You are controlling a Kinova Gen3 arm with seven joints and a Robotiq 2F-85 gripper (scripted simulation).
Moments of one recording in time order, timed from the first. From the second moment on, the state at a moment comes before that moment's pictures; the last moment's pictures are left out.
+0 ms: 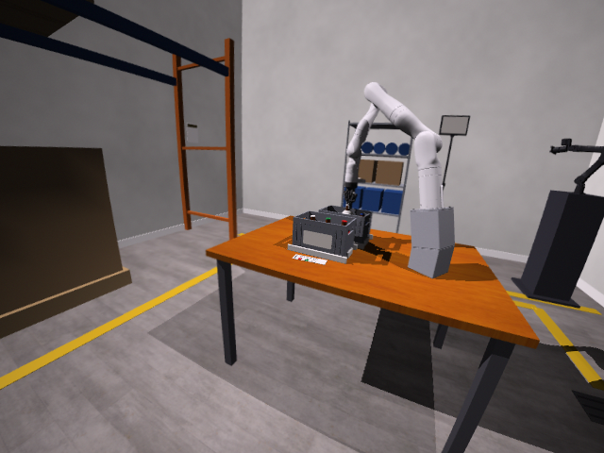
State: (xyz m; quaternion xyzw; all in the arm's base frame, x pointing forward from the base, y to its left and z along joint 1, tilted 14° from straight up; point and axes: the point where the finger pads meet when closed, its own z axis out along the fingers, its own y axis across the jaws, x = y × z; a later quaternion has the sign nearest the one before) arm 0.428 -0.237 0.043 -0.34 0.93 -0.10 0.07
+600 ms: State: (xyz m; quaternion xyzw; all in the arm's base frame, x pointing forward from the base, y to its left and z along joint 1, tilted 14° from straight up) arm 0.423 -0.233 0.069 -0.34 0.93 -0.10 0.07
